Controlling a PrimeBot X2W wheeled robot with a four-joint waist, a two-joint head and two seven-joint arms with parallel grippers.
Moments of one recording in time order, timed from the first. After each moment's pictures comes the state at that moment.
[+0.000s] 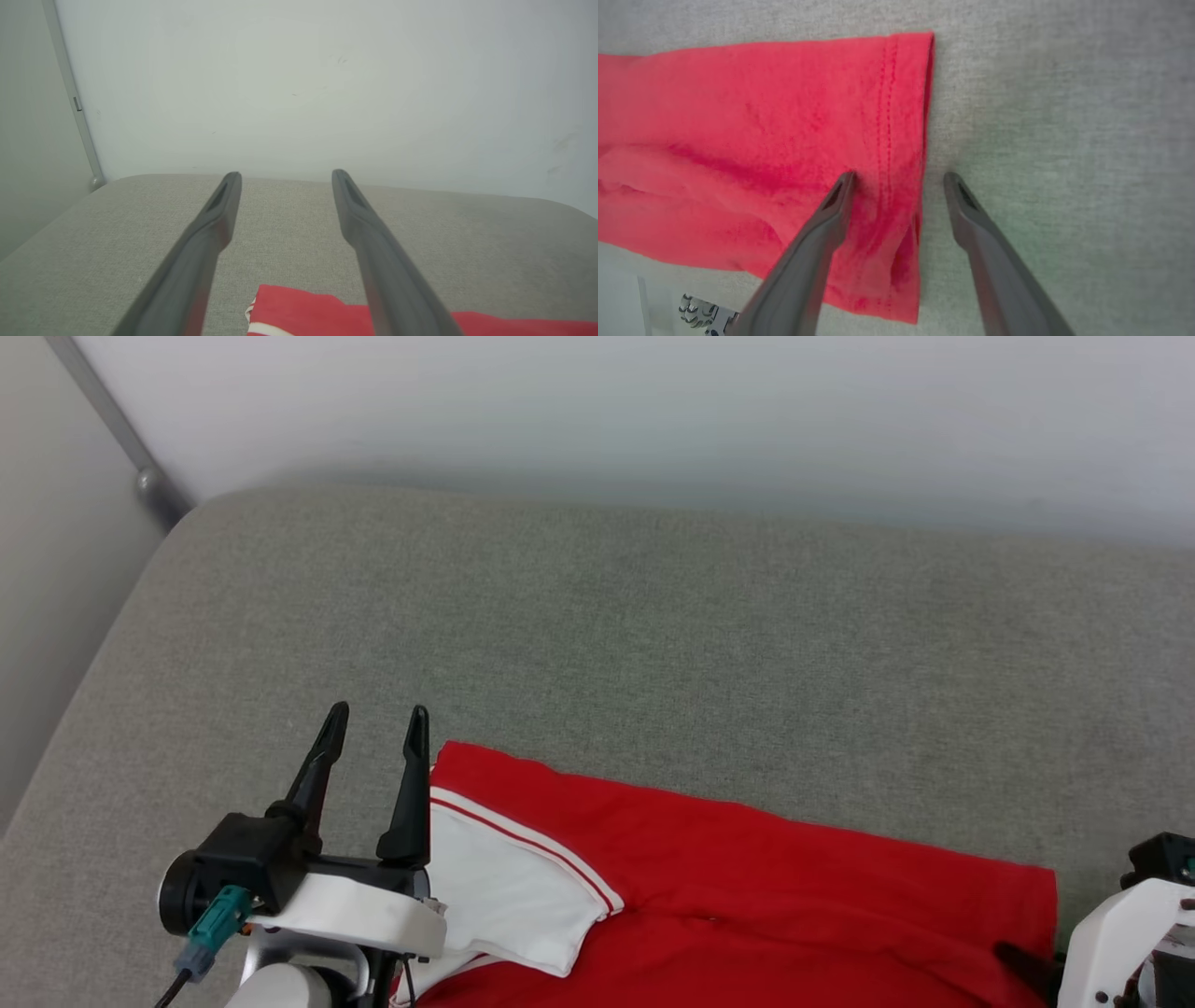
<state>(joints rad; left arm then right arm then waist) -0.11 0.38 -0.39 -0.07 -0.52 0.22 -0.25 -0.01 -0.17 -0.25 0.11 0.41 0.13 0.91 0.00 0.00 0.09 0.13</state>
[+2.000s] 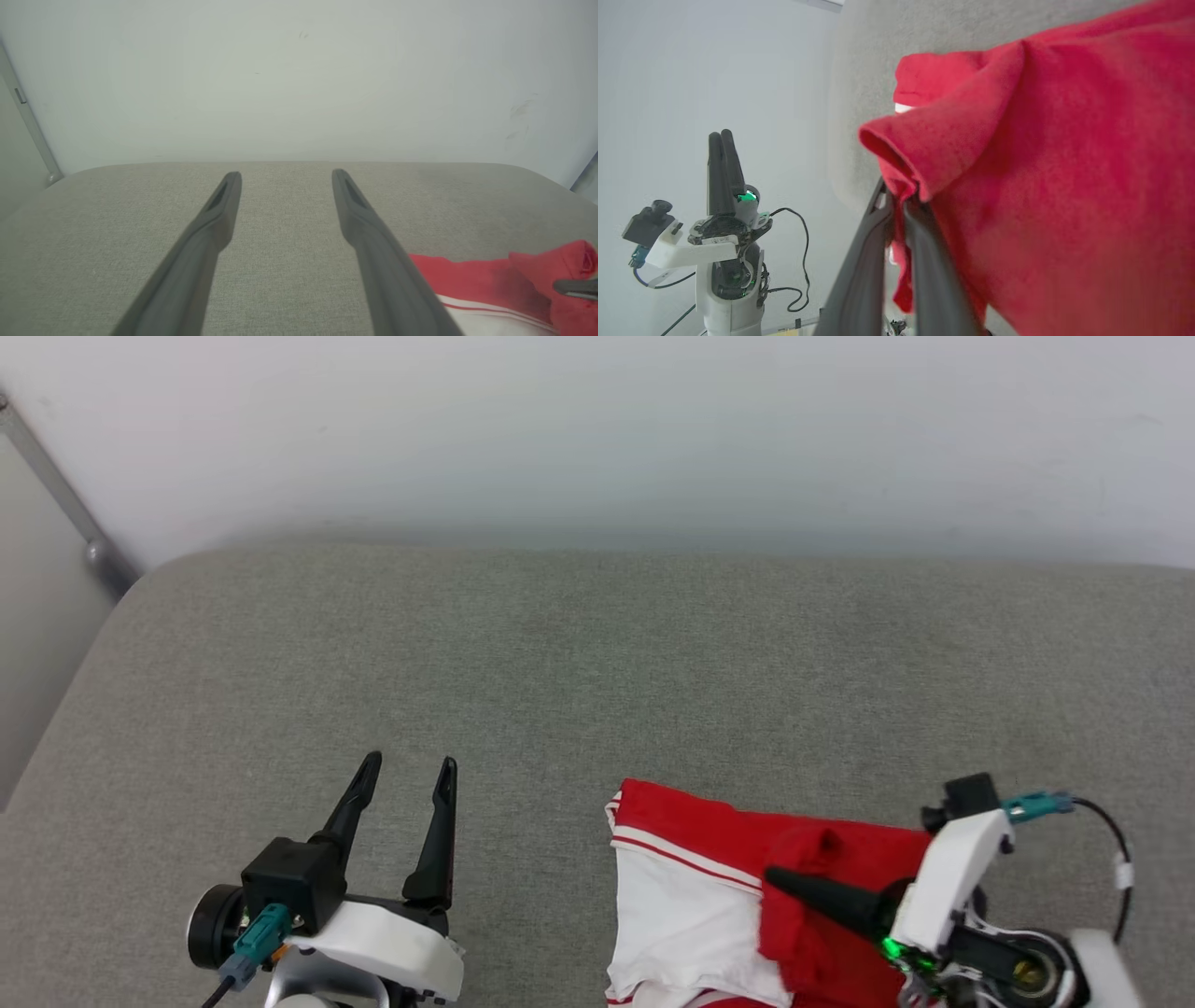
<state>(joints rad) -0.09 0.39 -0.45 -0.04 -0.51 0.24 -0.21 -0.19 -0.05 -0.06 0.30 1.05 0.13 0.94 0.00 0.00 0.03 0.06</state>
